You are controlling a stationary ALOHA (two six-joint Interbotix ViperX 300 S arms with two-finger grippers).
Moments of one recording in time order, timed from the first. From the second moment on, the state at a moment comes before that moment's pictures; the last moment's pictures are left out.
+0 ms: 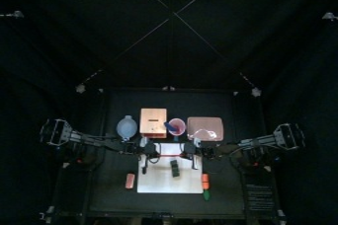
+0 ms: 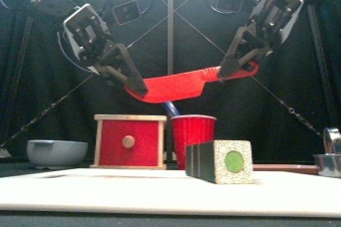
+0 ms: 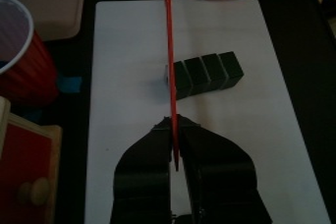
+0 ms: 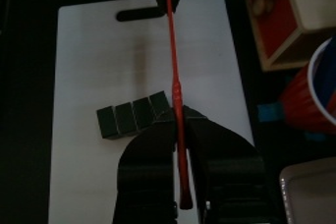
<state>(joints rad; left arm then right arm) -0.06 -0.14 0.79 -0.04 -0.02 0.00 0.11 -0.28 0.78 -0.39 0.19 0.54</state>
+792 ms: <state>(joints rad) -0.15 0.06 0.67 -0.08 -0.02 0.00 0.12 -0.20 0.81 -0.32 0.28 0.54</state>
